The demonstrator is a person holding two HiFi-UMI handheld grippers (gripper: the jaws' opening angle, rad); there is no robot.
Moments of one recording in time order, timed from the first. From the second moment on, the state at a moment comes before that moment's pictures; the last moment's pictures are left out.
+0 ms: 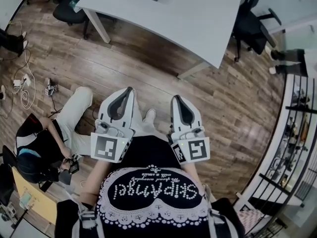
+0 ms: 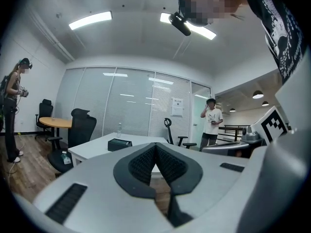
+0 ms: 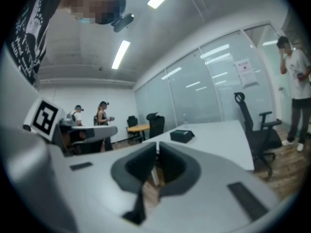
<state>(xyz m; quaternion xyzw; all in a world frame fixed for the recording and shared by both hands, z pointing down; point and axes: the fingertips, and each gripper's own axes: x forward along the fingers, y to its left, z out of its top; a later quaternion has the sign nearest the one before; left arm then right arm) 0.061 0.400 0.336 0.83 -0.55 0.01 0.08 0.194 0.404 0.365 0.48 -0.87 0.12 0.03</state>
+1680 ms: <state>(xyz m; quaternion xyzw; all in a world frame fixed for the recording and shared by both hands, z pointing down) -0.040 0.115 0.339 0.82 -0.56 0.00 0.08 0.089 0.108 0.361 0.47 -0.88 0.12 0.01</state>
